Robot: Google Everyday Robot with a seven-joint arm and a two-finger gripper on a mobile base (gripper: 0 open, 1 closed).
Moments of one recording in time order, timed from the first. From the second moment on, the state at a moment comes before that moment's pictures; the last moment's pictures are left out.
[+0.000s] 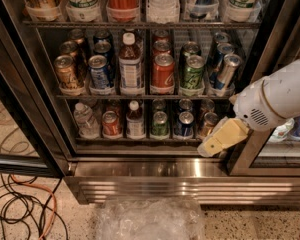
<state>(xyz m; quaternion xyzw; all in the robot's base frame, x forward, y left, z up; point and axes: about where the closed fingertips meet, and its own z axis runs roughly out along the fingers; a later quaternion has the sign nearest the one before) 0.465 -0.162 0.854 -0.44 0.85 0.11 0.26</state>
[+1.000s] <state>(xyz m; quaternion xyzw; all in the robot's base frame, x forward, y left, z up) 0.487 -0.084 0.803 -0.41 0.82 0.17 0.37</state>
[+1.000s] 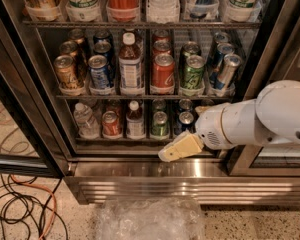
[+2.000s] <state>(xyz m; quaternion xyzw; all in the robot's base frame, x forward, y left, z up) 0.475 -0.031 0.743 -0.33 0.82 0.23 0.40</state>
